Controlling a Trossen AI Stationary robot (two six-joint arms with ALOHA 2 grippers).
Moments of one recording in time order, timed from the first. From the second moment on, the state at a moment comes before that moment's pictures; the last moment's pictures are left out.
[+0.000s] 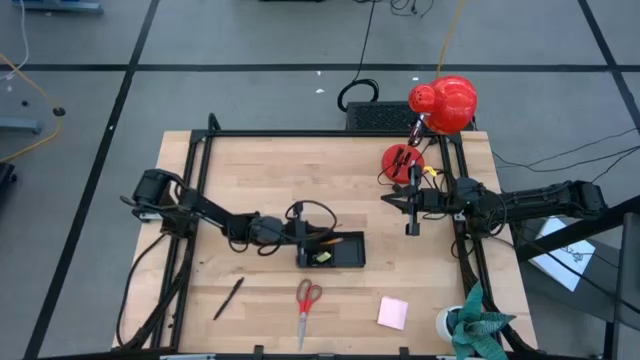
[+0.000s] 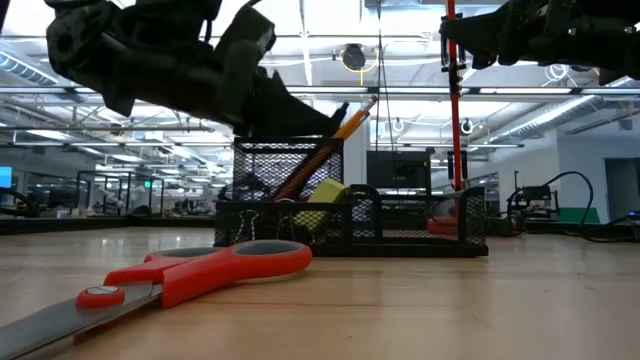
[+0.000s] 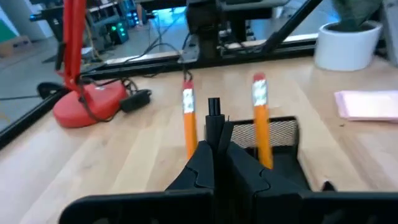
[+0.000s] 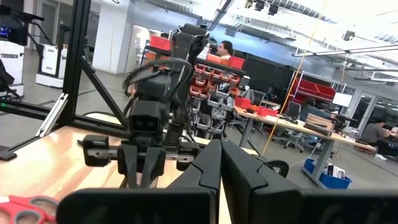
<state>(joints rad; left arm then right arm) -0.20 1.77 0.64 0.91 -0.26 0.07 -0.05 0.75 0.22 0.68 -0.03 -0.25</state>
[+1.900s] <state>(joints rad) -0.84 1.63 1.11 -0.99 -0.17 -1.59 -0.05 0.75 0.22 0.62 -0.03 -0.28</state>
